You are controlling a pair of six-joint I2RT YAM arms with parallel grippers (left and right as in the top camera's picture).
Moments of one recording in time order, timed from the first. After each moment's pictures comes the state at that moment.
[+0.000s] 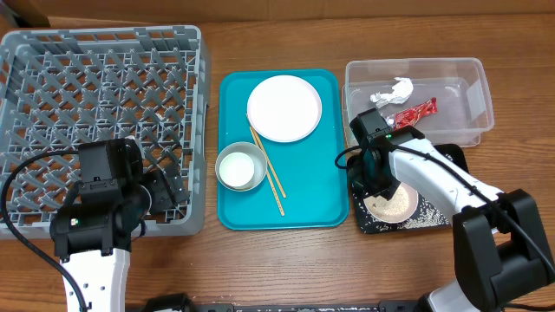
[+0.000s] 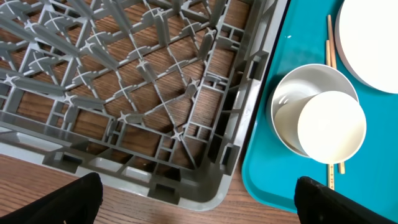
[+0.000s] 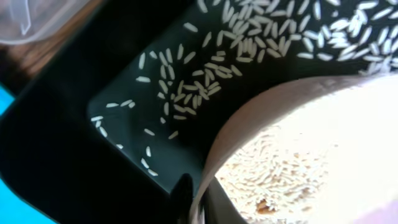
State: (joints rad) left arm 0.14 1.02 1.05 -1.12 0.01 -0.24; right arm 0.37 1.74 1.05 -0.85 0.02 0.96
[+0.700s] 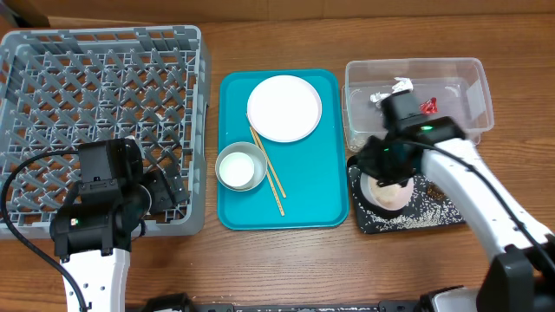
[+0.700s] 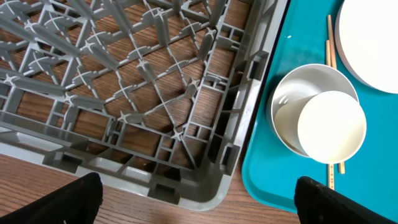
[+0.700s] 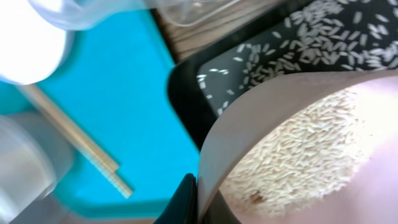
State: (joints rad) left arm 0.14 1.02 1.05 -1.12 0.01 -0.24; right arm 0.22 1.56 1.14 -0.95 -0.28 0.67
